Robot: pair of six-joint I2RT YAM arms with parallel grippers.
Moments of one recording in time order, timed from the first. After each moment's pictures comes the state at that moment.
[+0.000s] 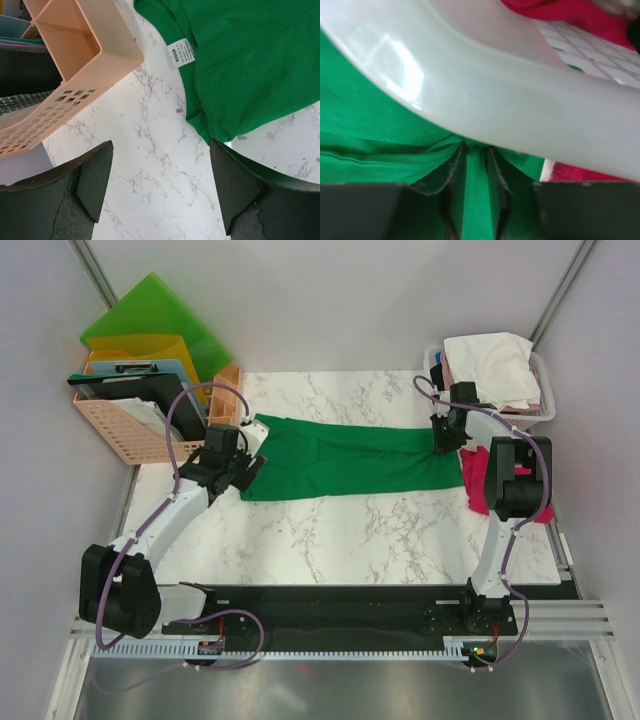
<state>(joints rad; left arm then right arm) -0.28 1.28 0.90 -0.38 -0.18 0.43 -0.02 2.08 1.52 -0.53 -0.08 -0.13</state>
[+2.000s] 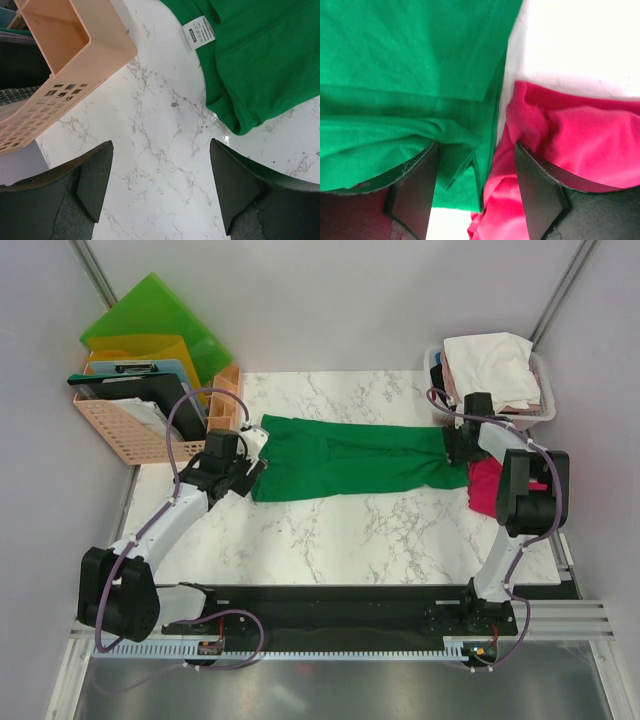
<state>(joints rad) -0.28 1.26 0.86 -0.36 -0.17 0.43 -0.07 1.93 1.33 -0.49 0.10 -0.19</state>
